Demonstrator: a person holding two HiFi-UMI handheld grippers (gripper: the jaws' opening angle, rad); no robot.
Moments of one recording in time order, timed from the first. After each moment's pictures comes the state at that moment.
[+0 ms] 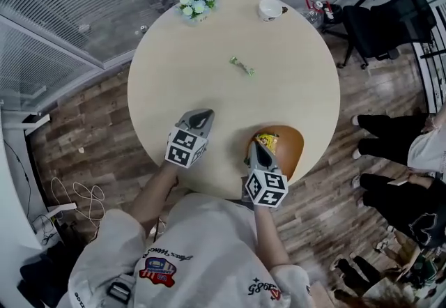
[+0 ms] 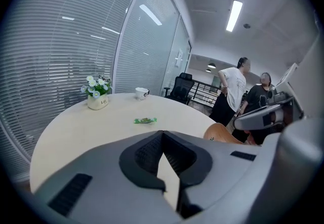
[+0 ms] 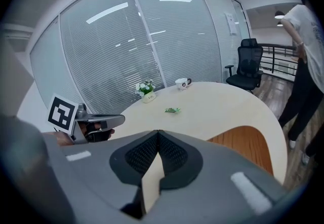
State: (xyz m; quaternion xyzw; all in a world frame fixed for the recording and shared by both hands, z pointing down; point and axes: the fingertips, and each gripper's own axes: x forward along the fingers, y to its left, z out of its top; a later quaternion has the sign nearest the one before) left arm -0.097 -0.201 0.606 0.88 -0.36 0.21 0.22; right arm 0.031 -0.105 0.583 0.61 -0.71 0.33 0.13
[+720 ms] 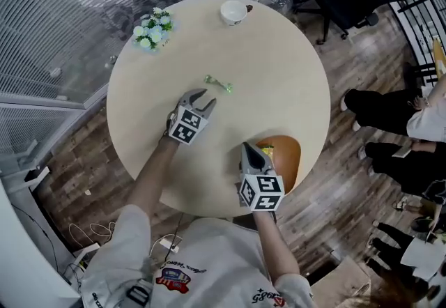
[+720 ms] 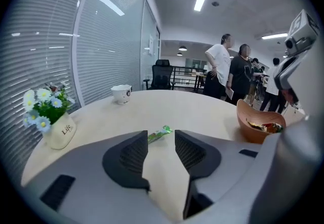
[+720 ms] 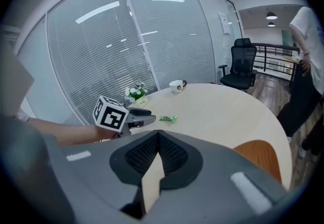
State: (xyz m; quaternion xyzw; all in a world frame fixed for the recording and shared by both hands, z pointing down) left arm -0.015 -0.350 0.677 0.93 -0.22 0.29 0.08; right arm 0.030 -0.179 0.580 0.64 -0.67 0.34 0.13
